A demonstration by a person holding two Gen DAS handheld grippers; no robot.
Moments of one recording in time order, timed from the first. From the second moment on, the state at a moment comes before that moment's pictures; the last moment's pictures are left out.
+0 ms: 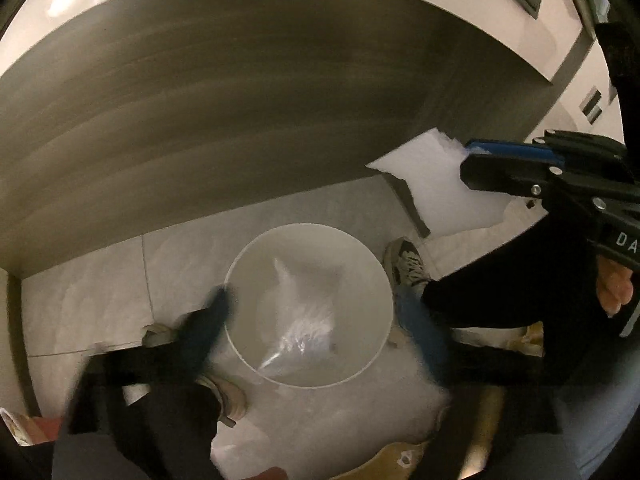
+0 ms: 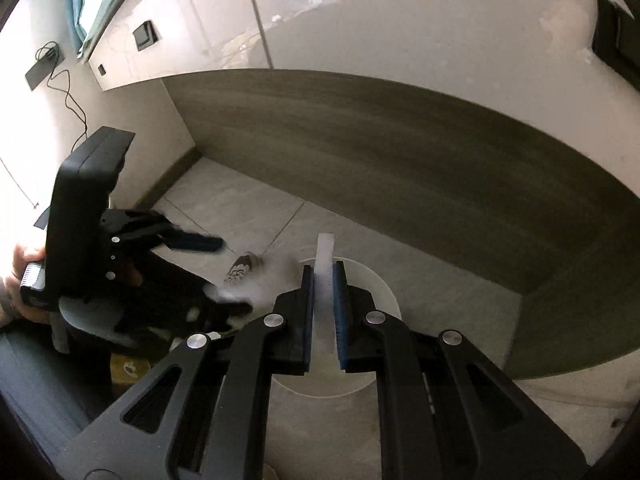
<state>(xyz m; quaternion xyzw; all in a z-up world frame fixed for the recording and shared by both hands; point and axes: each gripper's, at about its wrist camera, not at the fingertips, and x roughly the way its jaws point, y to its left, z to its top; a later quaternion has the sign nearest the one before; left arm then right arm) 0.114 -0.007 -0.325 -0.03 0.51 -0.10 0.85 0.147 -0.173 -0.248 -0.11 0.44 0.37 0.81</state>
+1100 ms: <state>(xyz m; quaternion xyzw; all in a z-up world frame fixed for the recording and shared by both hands) 0.107 0.043 -0.253 -0.09 0.43 -0.02 0.90 0.160 -0.150 -0.277 -0.13 0.48 0.35 0.79</state>
